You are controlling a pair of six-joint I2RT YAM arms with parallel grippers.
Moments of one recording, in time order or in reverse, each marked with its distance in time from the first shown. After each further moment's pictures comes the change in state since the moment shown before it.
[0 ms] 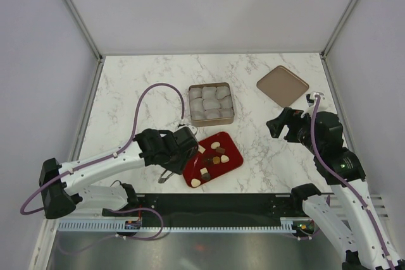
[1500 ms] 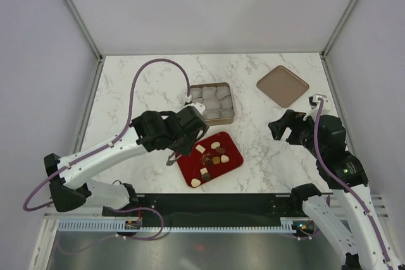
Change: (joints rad) left arm -0.002 0.077 0.304 -0.115 -0.047 0.008; right arm 0.000 -0.040 0.000 -0.024 0.015 -0.005
